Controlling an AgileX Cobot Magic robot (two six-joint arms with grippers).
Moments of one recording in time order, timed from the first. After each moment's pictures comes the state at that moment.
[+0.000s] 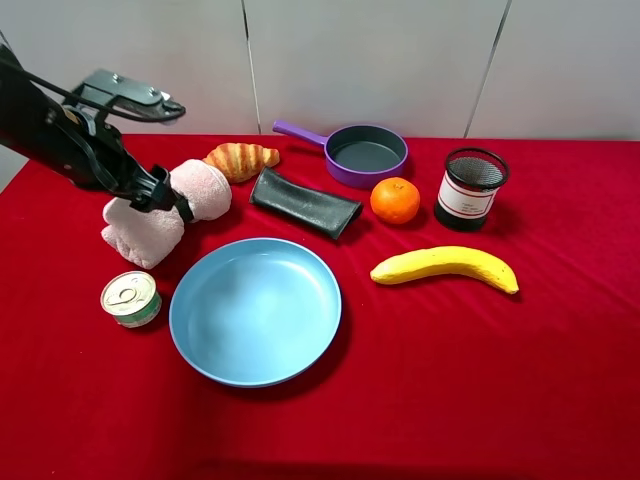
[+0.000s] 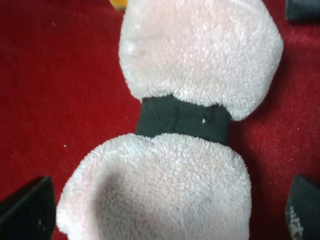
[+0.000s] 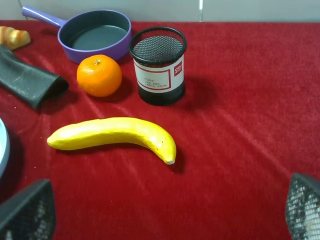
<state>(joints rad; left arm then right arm) -0.21 1.67 -0.86 0.00 0.19 0.31 0.16 -0.01 -0.50 0.01 1.03 0.02</state>
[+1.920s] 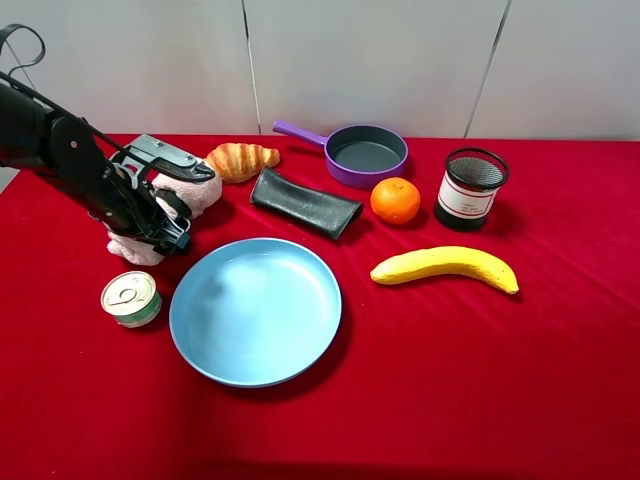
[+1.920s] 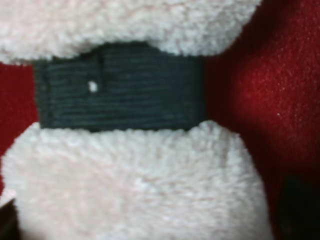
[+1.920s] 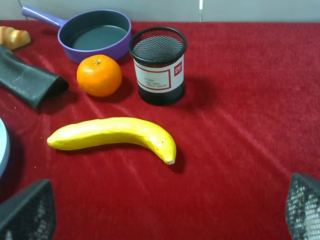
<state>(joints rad) -0.23 1.91 -0.88 0.02 0.11 0.31 0.16 -0.01 -0.50 0.01 1.03 0.02</state>
